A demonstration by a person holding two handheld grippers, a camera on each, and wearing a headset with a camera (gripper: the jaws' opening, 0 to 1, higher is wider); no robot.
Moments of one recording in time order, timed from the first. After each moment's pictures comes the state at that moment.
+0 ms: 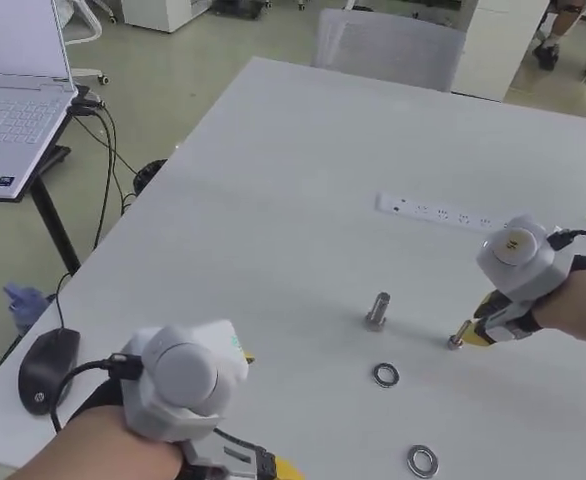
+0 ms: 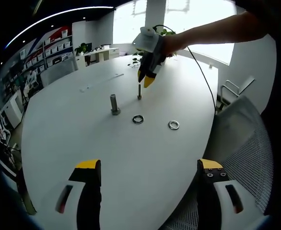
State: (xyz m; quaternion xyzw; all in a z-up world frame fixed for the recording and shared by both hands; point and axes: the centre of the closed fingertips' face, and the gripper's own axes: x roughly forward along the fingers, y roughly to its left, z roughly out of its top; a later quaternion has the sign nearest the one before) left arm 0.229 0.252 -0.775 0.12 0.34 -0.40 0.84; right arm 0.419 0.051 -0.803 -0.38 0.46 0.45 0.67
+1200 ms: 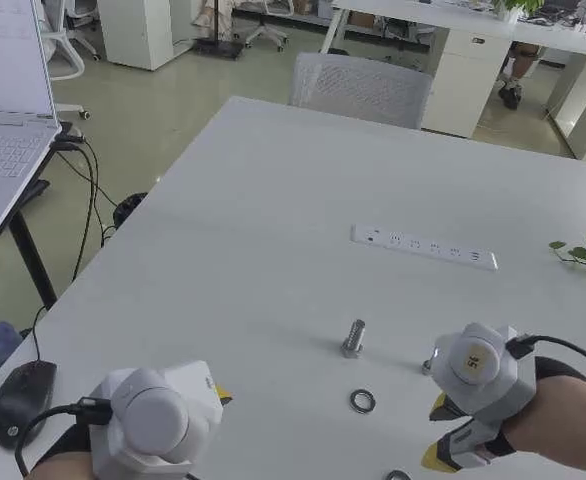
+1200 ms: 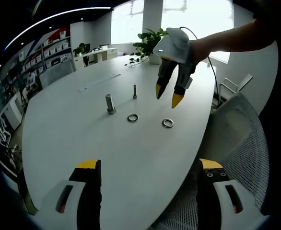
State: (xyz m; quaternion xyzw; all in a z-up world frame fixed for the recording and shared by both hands) left arm 0.211 0.247 -0.773 0.13 0.34 -0.40 0.84; right arm 0.287 0.072 -0.827 -0.39 0.46 0.53 0.59
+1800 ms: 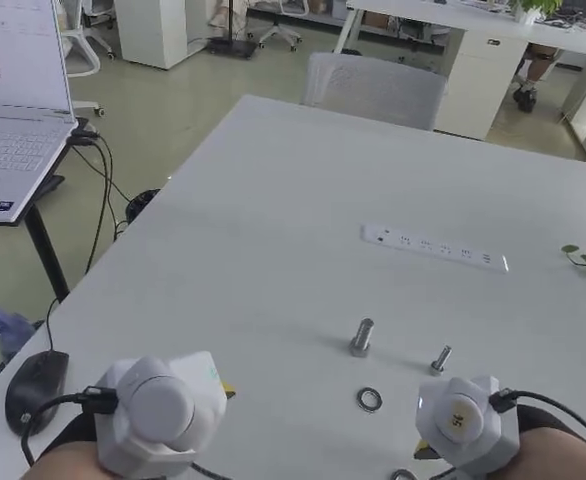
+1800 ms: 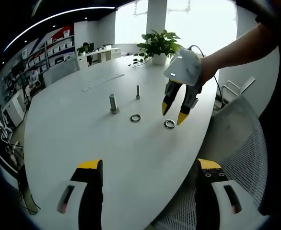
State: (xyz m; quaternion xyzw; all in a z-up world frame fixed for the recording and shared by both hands) left arm 0.210 0.253 -0.767 0.12 0.34 -0.39 0.85; right arm 0.264 0.080 -0.869 -0.41 0.43 0.56 0.58
